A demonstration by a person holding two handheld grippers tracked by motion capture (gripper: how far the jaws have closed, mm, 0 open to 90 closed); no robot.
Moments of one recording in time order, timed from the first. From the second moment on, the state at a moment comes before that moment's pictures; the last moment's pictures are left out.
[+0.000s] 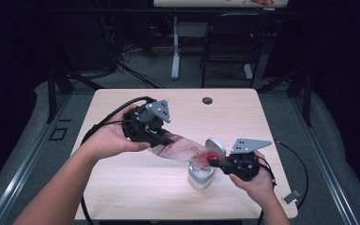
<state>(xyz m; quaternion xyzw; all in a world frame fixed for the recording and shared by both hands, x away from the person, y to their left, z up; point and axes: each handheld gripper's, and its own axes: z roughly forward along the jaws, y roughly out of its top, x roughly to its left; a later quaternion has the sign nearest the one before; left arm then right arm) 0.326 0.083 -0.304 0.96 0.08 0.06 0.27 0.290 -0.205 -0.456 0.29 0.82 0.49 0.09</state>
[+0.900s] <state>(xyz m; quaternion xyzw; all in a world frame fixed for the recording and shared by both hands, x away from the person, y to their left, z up) 0.325 0.080 -0.304 0.96 0.08 0.06 0.27 0.291 -0.205 -0.458 0.29 0.82 0.49 0.08</state>
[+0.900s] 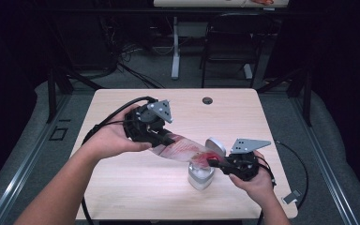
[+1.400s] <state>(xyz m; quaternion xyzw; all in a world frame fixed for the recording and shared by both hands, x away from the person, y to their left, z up) 0.325 0.080 -0.303 0.96 0.07 0.06 0.27 0.290 -0.206 -0.457 0.29 0.82 0.49 0.08</state>
